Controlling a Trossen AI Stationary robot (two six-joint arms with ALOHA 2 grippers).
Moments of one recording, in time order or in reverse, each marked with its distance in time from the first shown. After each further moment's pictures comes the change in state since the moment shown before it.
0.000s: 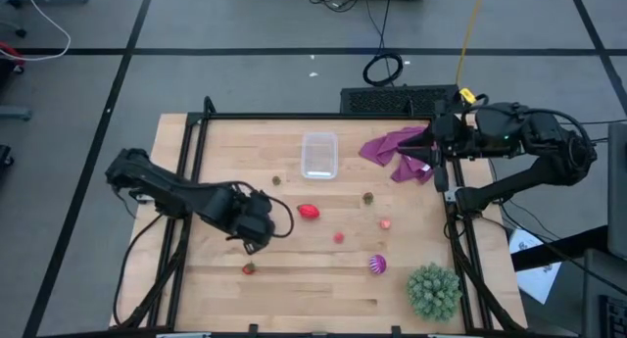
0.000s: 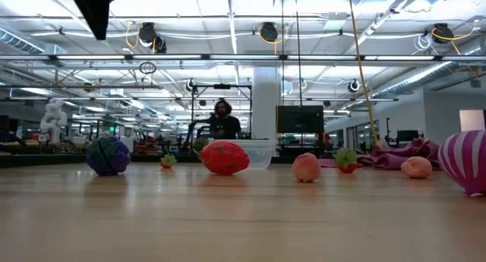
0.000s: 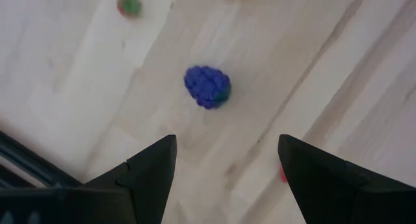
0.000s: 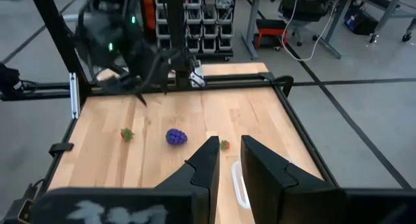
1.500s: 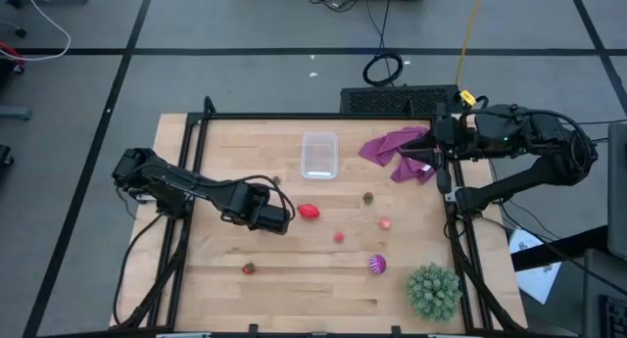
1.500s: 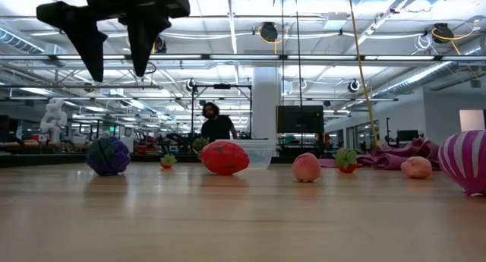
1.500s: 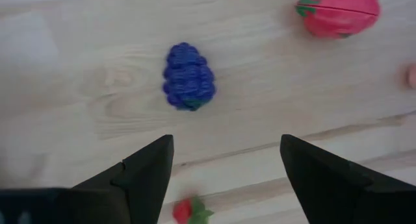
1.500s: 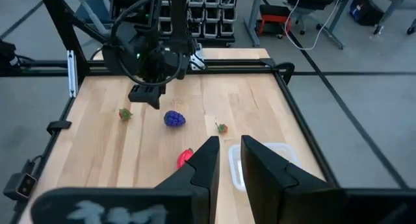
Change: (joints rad) left arm 0.119 0.031 -0.172 0.248 0.100 -0.691; right arm 0.000 -0.010 0.000 -0.077 -0.010 -0.031
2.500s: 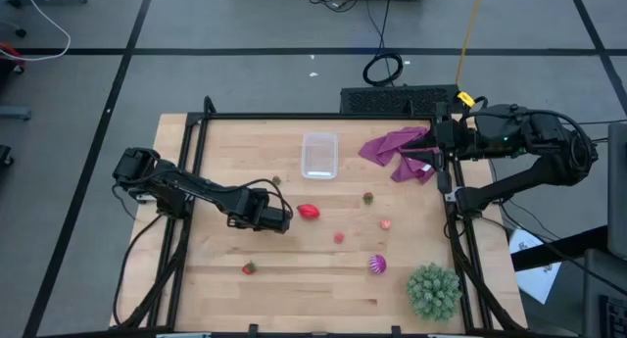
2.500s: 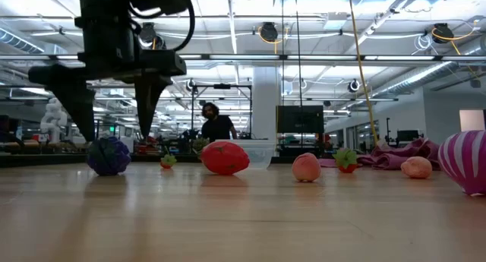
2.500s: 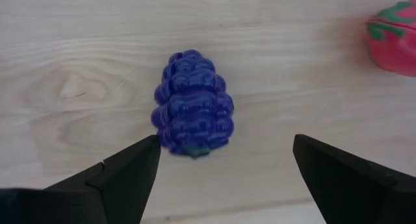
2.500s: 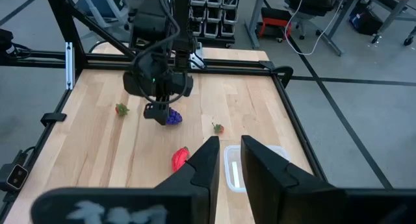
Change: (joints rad) left arm 0.037 0.009 -0.296 0.333 -0.002 -0.091; right arm 0.000 0.000 0.000 0.000 0.000 -0.049
